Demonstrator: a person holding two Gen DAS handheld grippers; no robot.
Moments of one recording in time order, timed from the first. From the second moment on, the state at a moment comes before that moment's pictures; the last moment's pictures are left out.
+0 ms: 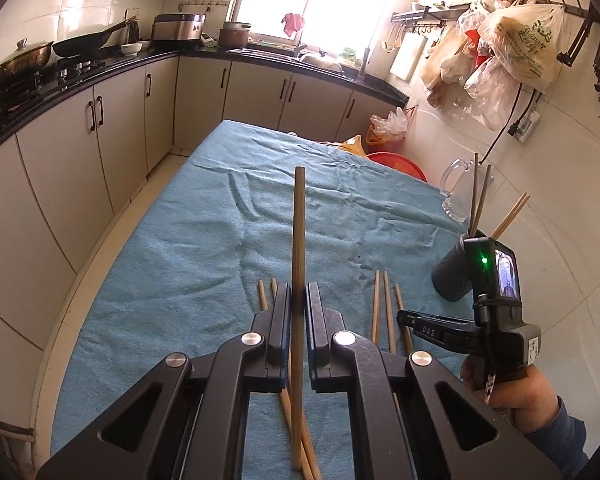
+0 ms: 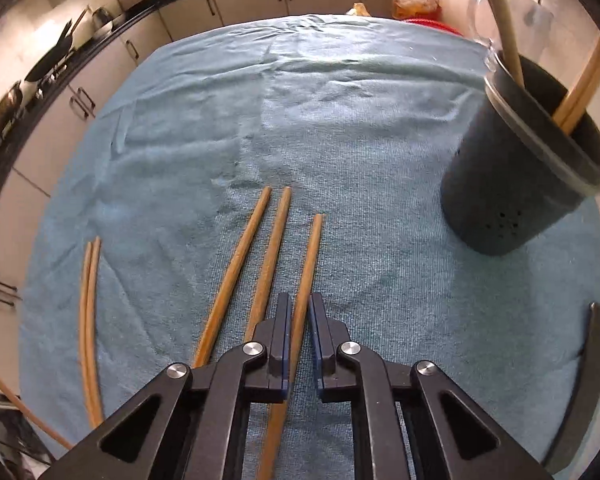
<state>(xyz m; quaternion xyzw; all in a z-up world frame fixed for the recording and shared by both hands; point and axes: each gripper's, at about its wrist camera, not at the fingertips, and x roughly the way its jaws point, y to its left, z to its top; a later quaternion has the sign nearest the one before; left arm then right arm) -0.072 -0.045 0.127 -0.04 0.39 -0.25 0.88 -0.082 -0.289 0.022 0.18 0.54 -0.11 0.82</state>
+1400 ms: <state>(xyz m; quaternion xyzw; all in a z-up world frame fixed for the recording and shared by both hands) -0.112 -0.081 0.175 -0.01 0.35 -0.29 0.89 -0.260 -0.325 0.164 0.27 0.21 -0.09 0.93</state>
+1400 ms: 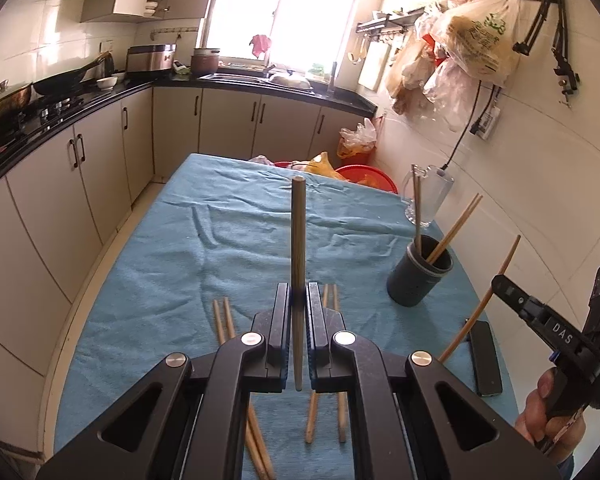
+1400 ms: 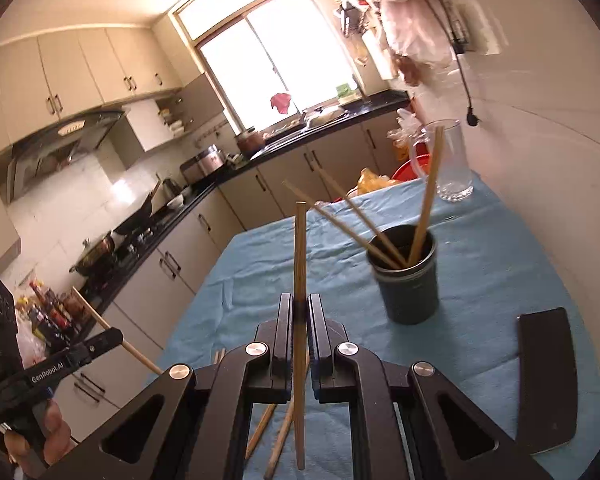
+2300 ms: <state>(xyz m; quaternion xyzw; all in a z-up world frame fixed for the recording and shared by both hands) -0.100 -0.232 0.260 0.01 0.32 -0.39 0.86 -0.294 -0.443 0.229 0.32 0.10 -0.18 0.93</state>
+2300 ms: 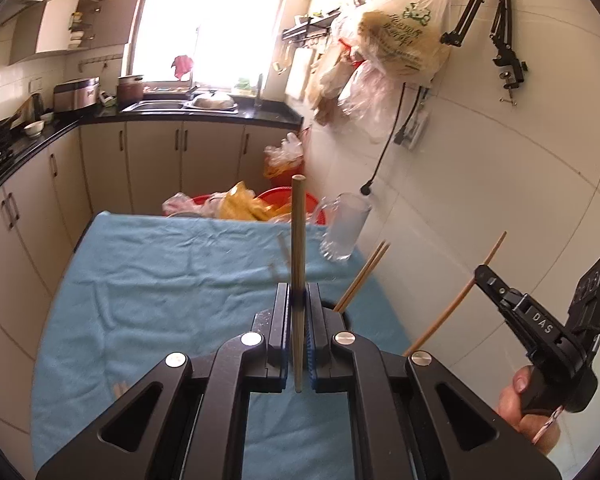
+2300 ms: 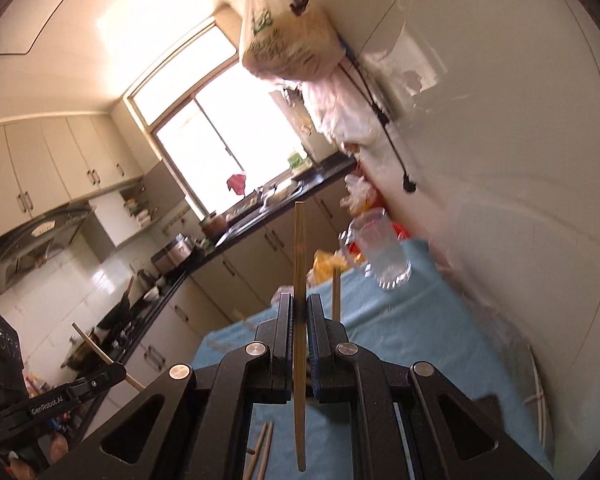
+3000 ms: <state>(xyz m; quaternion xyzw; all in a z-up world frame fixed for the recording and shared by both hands) -0.043 -0.315 0.205 0.02 0.34 -0.39 0.85 -0.199 -0.484 0.183 0.31 0.16 -0.20 0.92</state>
